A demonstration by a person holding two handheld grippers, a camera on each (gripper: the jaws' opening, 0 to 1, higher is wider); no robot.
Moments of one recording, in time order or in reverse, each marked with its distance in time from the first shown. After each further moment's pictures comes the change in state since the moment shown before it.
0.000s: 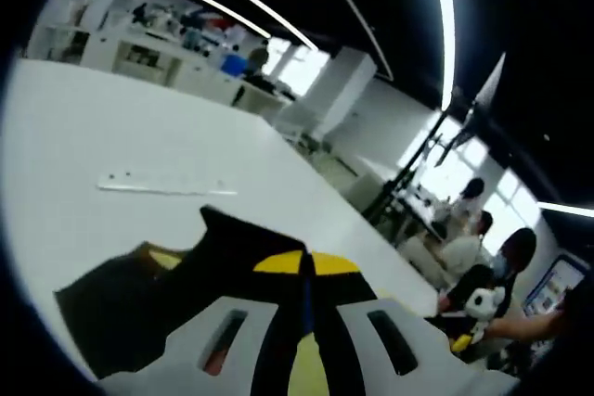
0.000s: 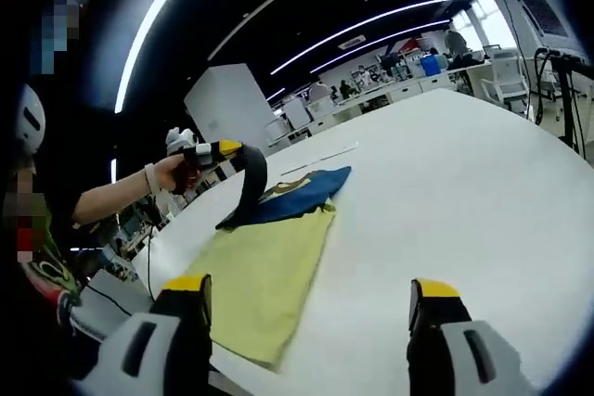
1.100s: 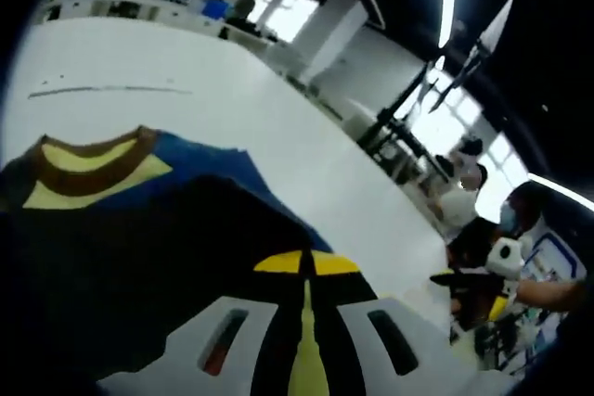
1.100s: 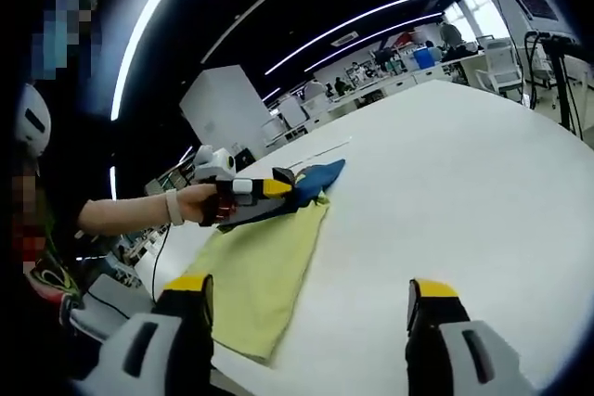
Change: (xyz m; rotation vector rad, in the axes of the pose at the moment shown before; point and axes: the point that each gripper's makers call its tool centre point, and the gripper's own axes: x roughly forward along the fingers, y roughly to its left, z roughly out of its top) left arm 0.075 -0.014 -0.136 0.022 0.250 -0.047; right arm 0.002 -0.006 -0.008 0.042 0.009 0.004
